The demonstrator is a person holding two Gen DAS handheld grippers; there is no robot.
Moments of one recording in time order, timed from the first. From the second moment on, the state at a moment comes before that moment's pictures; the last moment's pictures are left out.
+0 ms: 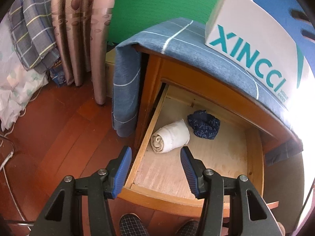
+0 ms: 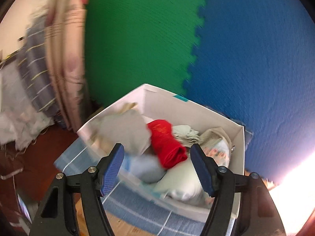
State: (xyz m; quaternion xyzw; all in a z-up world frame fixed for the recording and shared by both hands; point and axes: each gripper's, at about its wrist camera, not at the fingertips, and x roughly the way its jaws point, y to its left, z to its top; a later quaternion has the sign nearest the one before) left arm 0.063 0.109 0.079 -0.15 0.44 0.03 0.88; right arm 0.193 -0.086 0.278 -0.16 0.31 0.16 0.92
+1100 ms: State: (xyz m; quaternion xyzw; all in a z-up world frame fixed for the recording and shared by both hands) left arm 0.054 0.145 0.080 -0.24 0.43 0.06 0.87; right arm 0.127 -0.025 -0.010 -0.51 0.34 0.26 0.75
